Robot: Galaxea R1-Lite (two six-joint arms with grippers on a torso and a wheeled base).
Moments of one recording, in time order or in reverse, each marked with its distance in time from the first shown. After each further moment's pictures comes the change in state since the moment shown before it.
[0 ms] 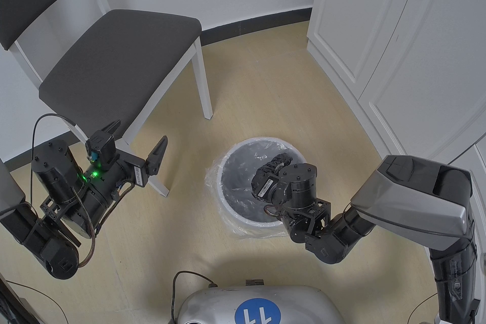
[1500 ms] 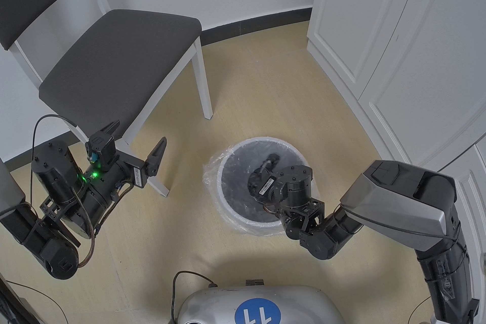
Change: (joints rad) left arm 0.005 0.001 0.004 -0.001 0.000 0.022; right arm -0.034 0.097 -0.097 0.001 -0.016 0.036
